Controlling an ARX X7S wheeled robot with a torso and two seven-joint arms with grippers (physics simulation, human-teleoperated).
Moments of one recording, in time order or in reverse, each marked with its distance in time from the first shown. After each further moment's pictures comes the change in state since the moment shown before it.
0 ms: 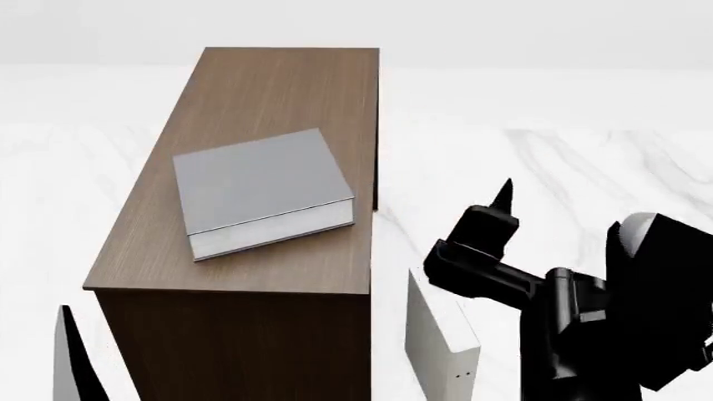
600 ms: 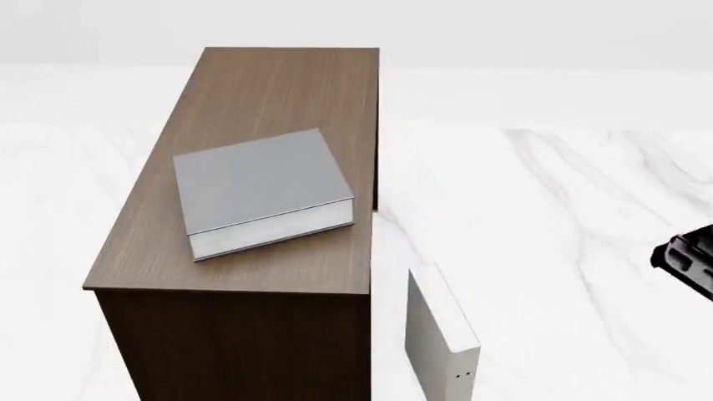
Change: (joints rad) left arm -0.129 -0.107 -0.327 0.201 -0.008 -0.177 -0.113; right arm -0.318 0.110 0.204 0.139 -0.666 -0.399 0.147
